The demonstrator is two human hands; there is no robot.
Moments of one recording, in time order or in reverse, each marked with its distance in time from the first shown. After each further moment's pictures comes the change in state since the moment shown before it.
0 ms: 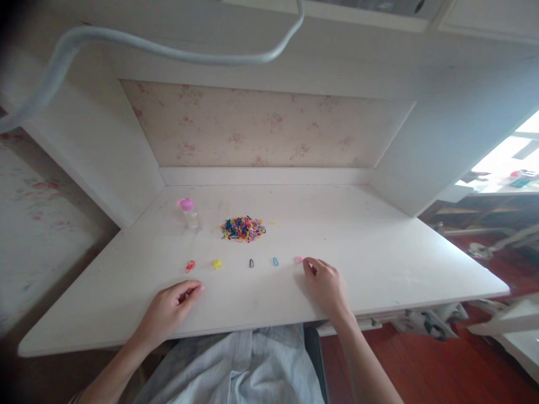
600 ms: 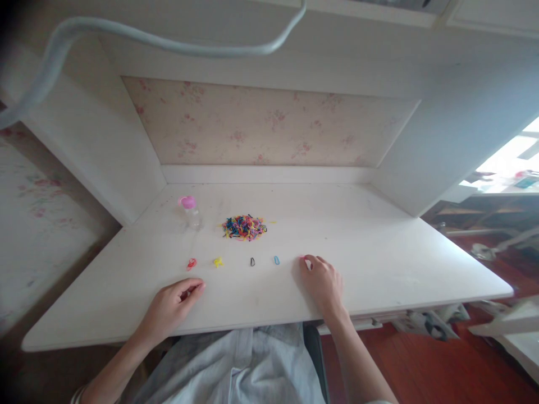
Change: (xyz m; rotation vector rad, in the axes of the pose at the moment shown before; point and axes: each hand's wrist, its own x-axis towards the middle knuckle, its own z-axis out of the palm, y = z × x) left_hand 0.000 0.003 -0.001 0.019 0.011 0.001; right_hand 0.003 -0.019 0.000 -0.091 -0.039 0.097
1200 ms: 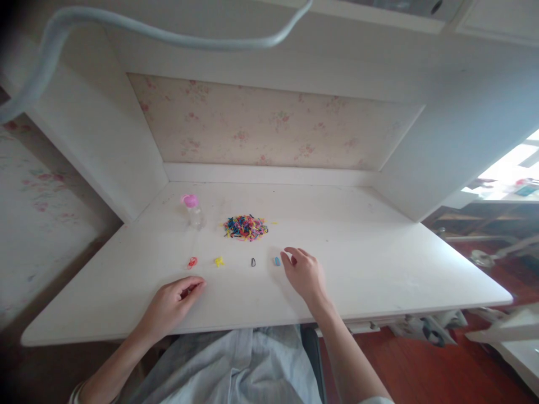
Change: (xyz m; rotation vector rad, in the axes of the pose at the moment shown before) left_hand 0.001 0.001 -0.002 -0.046 -0.016 0.006; right_hand 0.008 -0.042 -0.002 0.212 0.022 -0.189
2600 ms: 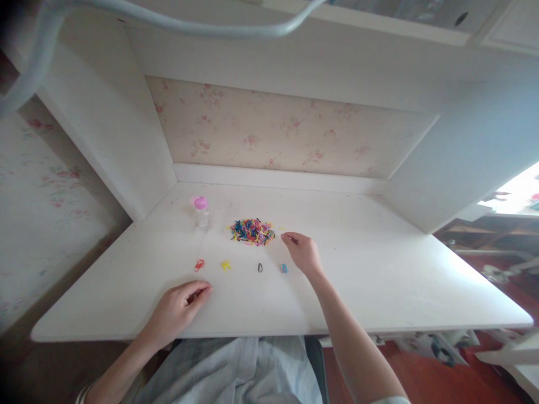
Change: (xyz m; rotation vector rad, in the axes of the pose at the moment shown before) left_hand -0.003 0.001 -0.002 -0.018 -0.015 0.025; right_hand 0.067 -0.009 0.017 0.217 -0.067 0.027
